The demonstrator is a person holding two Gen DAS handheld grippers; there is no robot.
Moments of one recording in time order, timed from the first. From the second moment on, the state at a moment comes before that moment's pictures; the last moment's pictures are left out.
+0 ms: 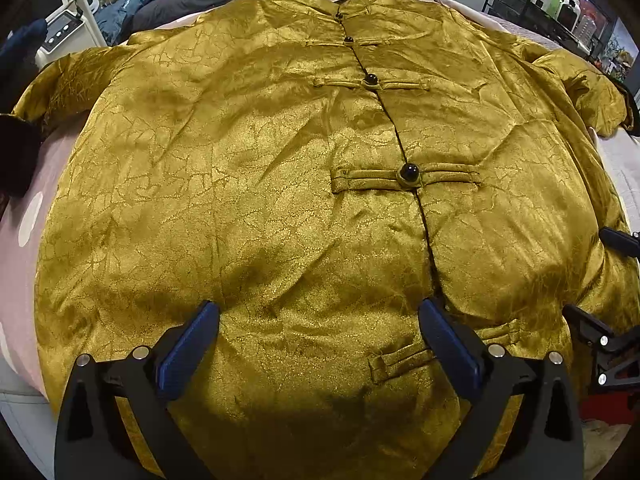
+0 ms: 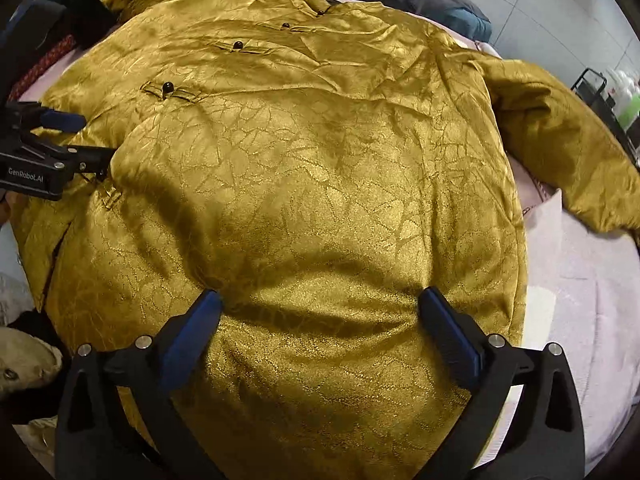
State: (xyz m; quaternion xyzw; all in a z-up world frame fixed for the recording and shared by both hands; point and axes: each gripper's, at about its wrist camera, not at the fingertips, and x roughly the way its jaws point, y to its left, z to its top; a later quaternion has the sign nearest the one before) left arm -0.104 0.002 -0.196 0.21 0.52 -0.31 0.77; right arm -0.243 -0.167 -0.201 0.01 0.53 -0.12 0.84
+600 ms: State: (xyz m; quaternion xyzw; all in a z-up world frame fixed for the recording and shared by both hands) left arm -0.103 0.000 -0.197 0.21 0.52 -0.31 0.77; right arm -0.247 -0.364 -0.101 0.28 0.42 -0.31 0.81
